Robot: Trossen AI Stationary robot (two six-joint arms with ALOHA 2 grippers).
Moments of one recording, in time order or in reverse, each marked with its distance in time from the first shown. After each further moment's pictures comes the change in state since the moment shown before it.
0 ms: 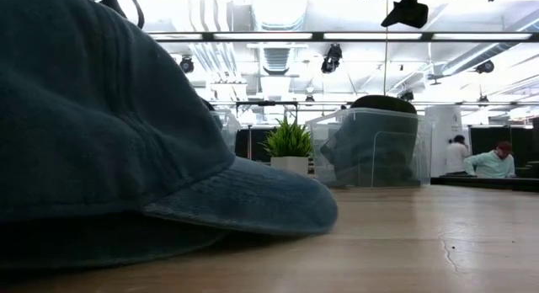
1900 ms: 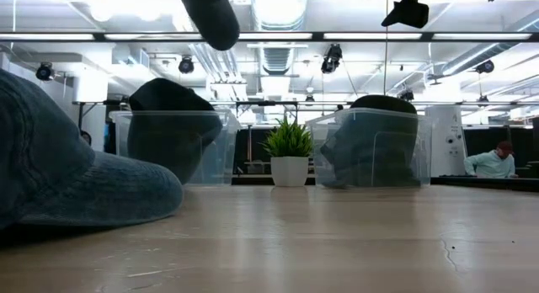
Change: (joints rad) left arm 0.172 -0.277 0.446 0.325 -0.584 1.300; right arm 0.000 0.000 0.000 0.000 0.000 0.018
